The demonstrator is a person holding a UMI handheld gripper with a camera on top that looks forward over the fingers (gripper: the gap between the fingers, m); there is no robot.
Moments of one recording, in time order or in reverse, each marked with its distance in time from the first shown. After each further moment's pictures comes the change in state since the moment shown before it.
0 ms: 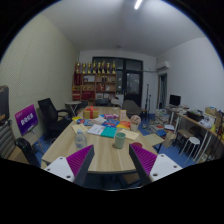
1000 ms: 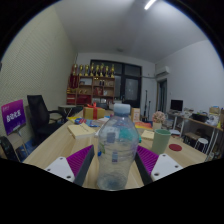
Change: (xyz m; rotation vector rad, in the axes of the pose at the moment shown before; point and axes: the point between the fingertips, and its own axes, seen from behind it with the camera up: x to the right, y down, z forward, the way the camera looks) arm -0.174 0.098 0.326 0.115 0.089 -0.018
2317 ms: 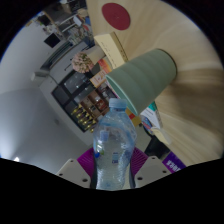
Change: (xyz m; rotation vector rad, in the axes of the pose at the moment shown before) arm 0.120 -0.116 0.118 -0.333 -0.465 2.258
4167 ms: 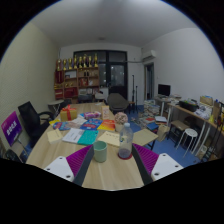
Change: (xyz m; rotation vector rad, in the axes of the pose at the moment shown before) arm -0.093 -0.020 -0.247 0.316 0.669 -2.090
